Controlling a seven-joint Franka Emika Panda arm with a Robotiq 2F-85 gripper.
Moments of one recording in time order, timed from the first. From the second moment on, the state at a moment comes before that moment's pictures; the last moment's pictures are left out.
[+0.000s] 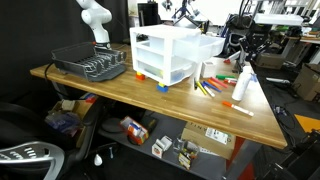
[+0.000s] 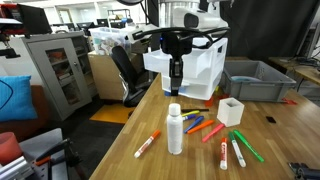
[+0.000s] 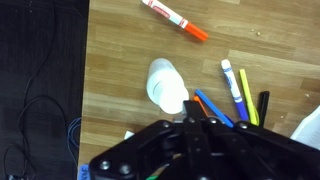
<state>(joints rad) -0.07 0.09 -0.14 -2.25 0.06 2.32 0.42</state>
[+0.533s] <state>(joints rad) -0.07 0.12 -0.14 -2.25 0.05 2.32 0.42</state>
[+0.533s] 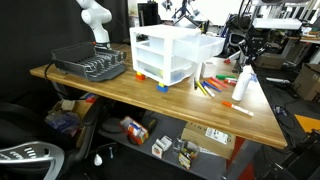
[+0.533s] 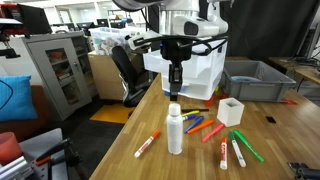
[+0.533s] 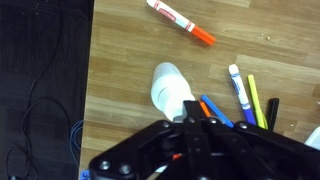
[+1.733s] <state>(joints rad) -0.08 0.15 -0.16 -2.25 0.03 2.36 0.42</state>
